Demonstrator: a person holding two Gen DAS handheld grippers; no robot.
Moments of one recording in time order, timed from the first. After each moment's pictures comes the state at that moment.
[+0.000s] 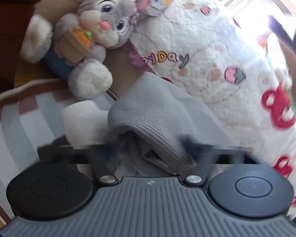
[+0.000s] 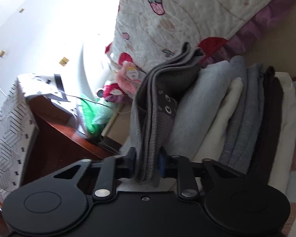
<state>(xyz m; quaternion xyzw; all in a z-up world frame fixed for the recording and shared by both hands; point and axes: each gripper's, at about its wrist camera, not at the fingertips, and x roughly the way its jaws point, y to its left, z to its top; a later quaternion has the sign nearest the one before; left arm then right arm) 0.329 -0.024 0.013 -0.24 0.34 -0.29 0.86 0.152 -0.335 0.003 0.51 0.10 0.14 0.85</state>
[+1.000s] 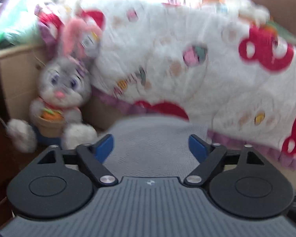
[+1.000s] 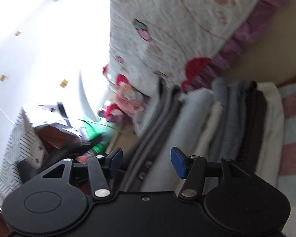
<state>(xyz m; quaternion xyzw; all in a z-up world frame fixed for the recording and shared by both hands) 0.318 -0.141 0.098 0.01 0.31 -0.32 0.89 0.121 -0.378 0.010 0.51 0.07 0.11 0.85</state>
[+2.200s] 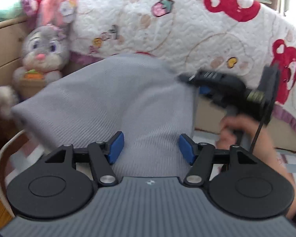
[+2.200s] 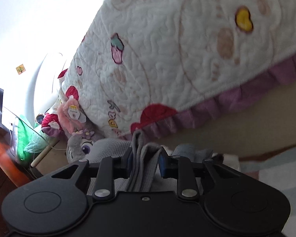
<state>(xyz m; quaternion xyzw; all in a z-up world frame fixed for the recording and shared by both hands) 0.212 -0.099 0.034 0.03 0.29 -0.35 0.89 0.190 -0.391 0.025 0.33 0.08 -0.11 0.93</state>
